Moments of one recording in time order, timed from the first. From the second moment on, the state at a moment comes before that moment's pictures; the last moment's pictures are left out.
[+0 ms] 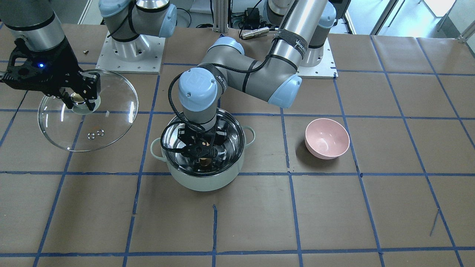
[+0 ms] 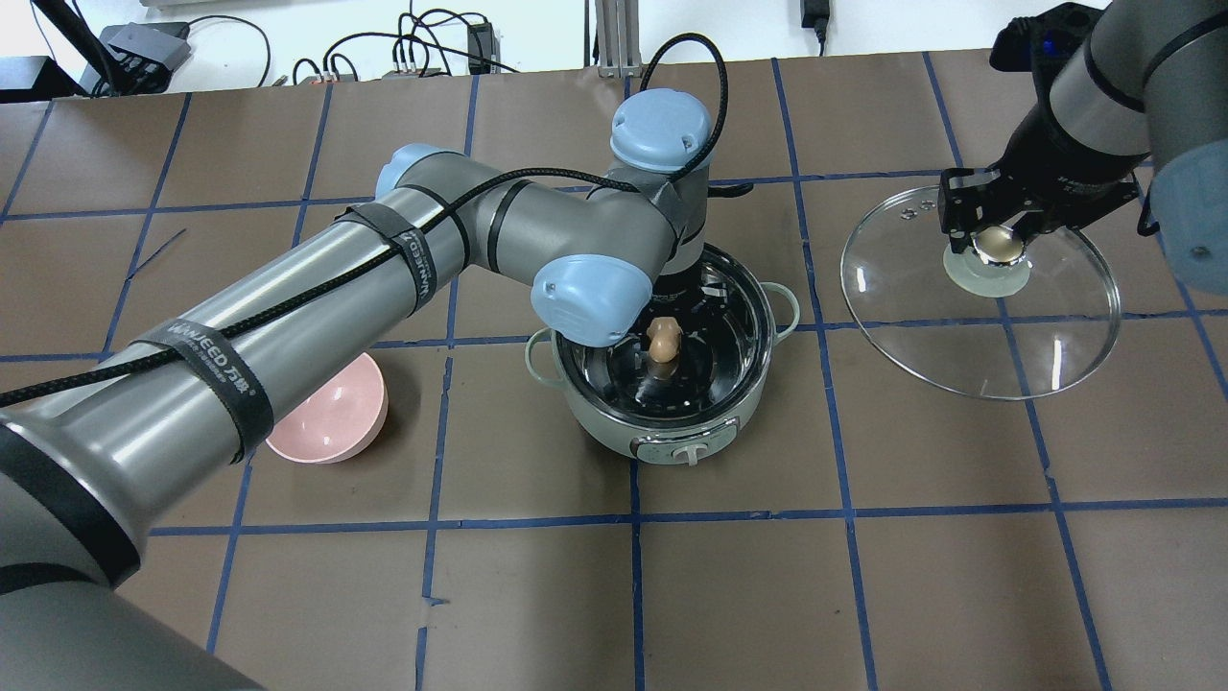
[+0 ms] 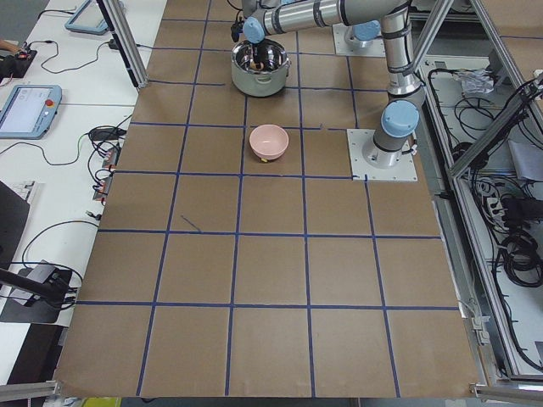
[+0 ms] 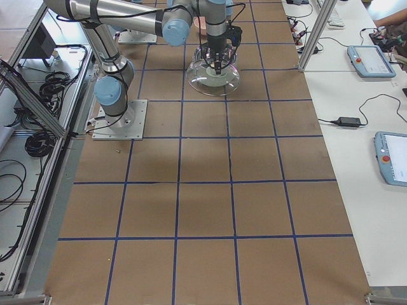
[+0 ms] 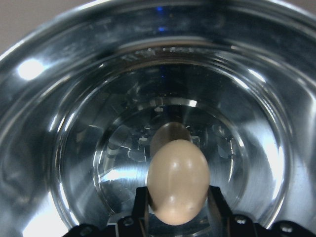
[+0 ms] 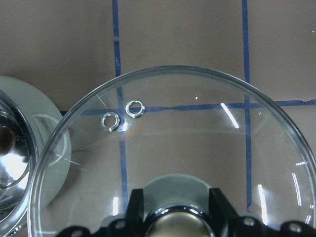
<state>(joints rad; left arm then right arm) -2.04 -2.07 -1.54 -1.18 1.52 -0.45 1.41 -1.67 1.79 -1.82 -1.58 -0.11</state>
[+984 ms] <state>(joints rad) -2.04 -2.04 -1.55 -1.18 1.52 -0.44 1.41 -1.67 1.79 -1.84 -1.58 -0.12</state>
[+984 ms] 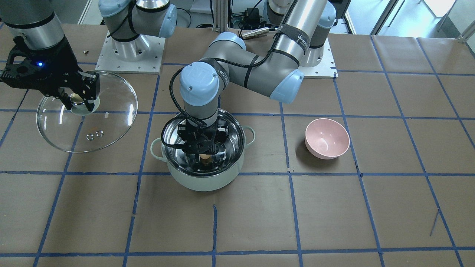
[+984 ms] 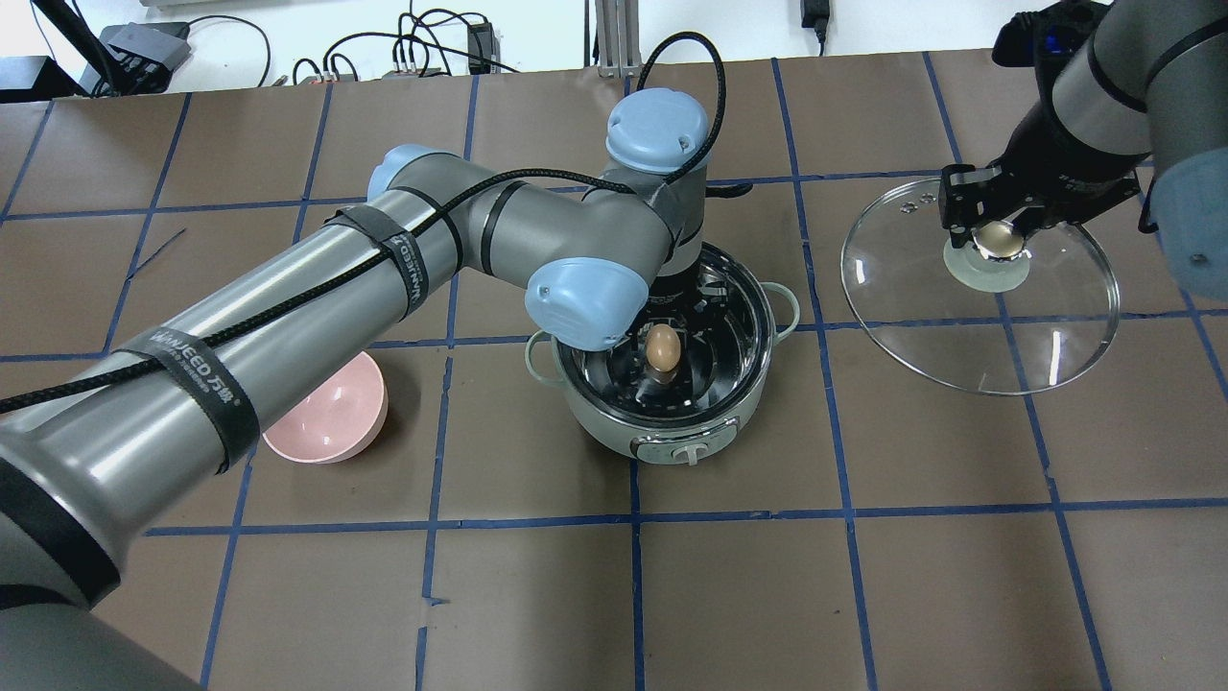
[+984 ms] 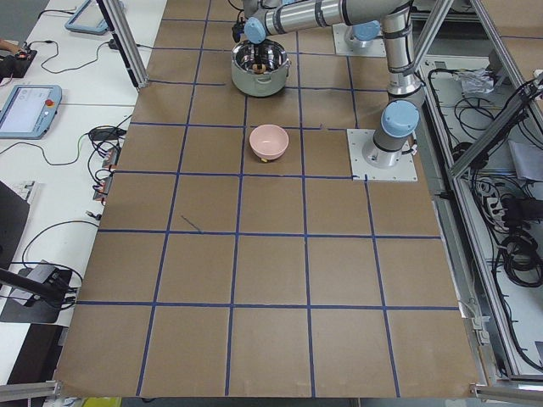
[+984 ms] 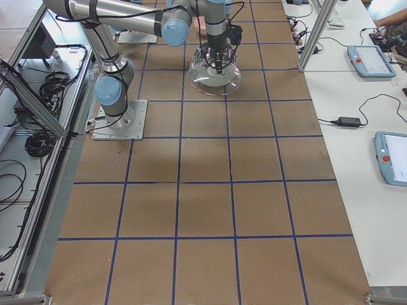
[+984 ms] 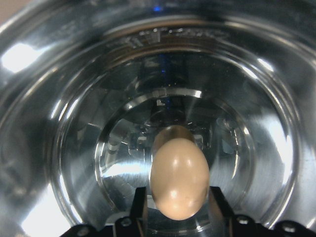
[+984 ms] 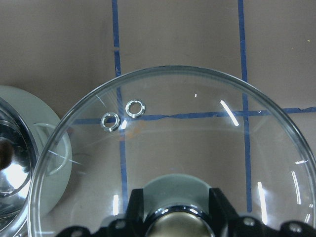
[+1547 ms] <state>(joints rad) -1.97 -1.89 -1.56 -1.26 1.53 -0.43 1.43 -1.68 1.79 -1.84 -1.58 -0.07</state>
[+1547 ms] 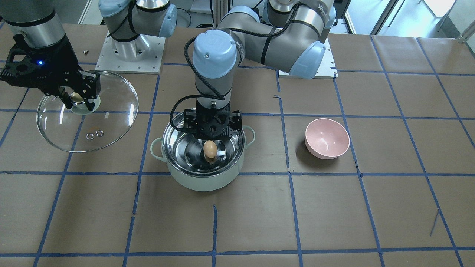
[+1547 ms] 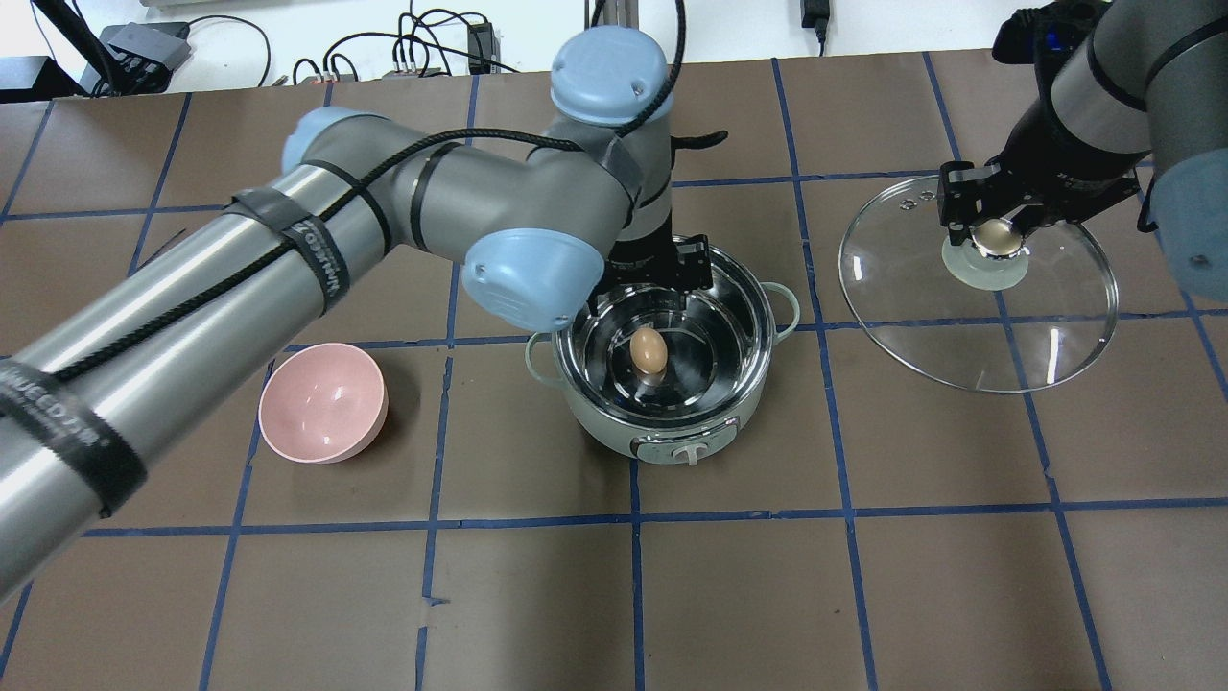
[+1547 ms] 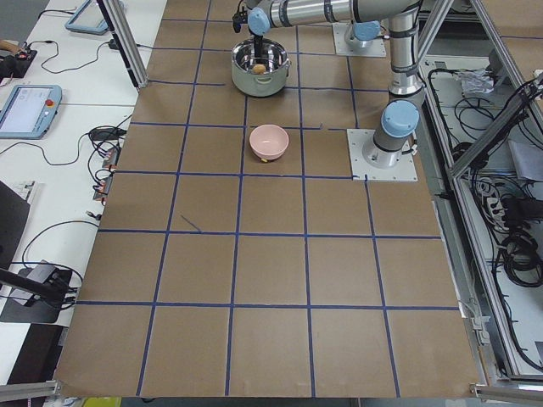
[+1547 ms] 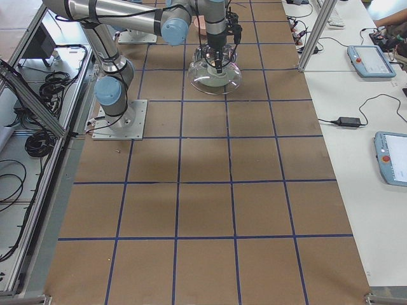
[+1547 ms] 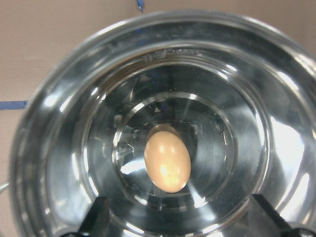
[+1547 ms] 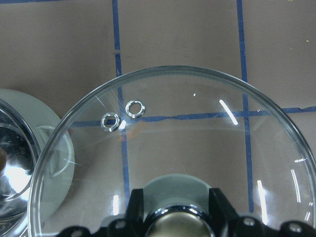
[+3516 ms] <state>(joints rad) -1.66 -1.66 -1.56 -1.43 1.53 -0.04 1.96 -1.39 1.78 -2.16 -1.58 0.46</state>
